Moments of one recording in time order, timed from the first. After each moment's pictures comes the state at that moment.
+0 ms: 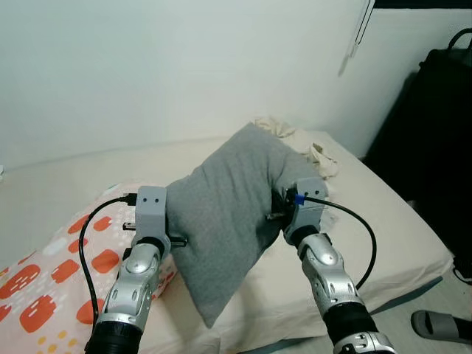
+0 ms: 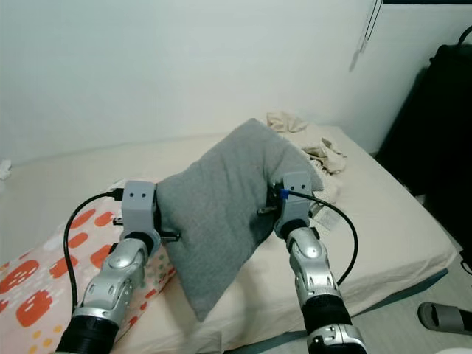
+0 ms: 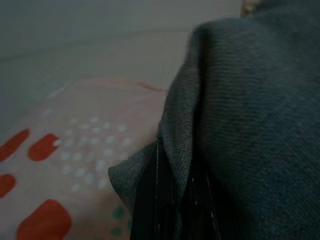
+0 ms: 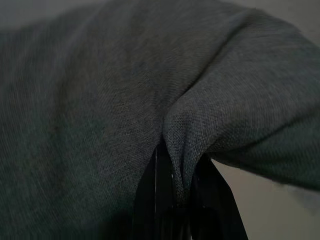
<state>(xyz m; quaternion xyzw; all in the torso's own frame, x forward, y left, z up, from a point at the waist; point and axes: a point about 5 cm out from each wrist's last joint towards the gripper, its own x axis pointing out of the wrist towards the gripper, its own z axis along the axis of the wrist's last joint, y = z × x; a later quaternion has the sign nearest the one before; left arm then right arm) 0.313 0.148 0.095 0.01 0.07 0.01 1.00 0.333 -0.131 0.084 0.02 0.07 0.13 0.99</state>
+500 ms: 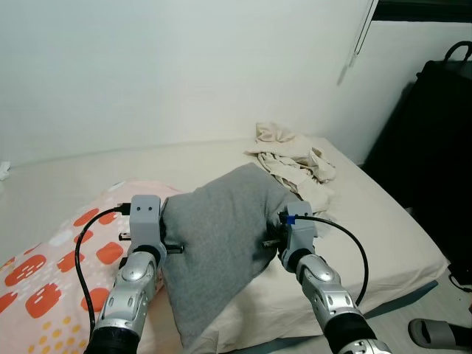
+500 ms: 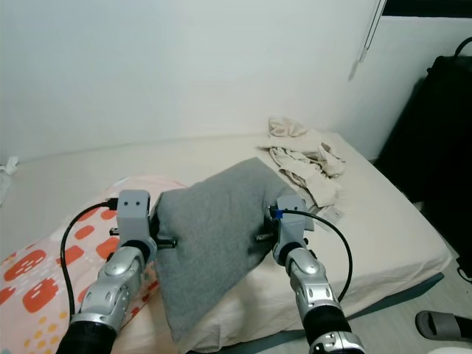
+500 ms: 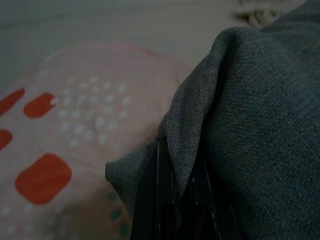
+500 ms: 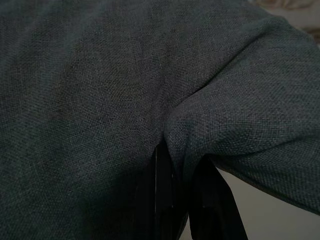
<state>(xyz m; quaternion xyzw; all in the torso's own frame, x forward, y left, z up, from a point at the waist) 0.302 0.153 0.067 0.00 0.12 -0.01 0.99 0.312 -0.140 0.043 0.02 0.16 0.15 0.98</state>
